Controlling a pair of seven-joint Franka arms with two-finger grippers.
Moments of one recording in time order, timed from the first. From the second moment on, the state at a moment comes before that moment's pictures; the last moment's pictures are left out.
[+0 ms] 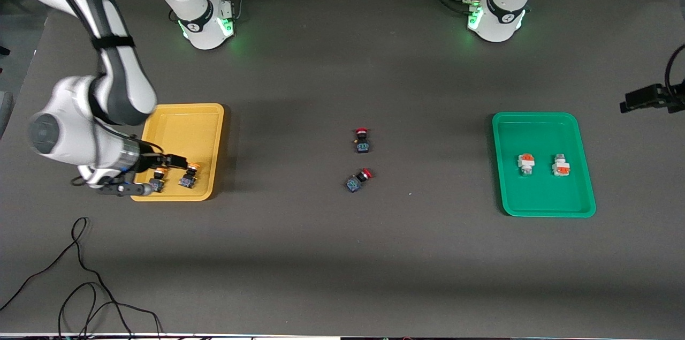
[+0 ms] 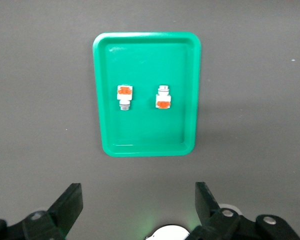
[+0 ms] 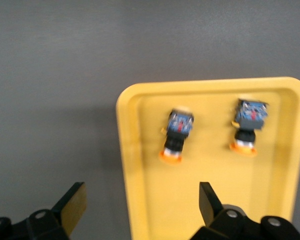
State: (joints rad) left arm 0.37 0.06 -0.27 -1.58 0.01 1.48 0.14; right arm 0.15 0.23 -0.14 -1.90 0.15 1.97 0.01
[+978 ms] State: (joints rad) left arm -0.05 0.01 0.01 -1.58 -0.02 1.49 0.00; right arm 0.15 0.08 -0.12 -1.52 0.10 1.47 0.08
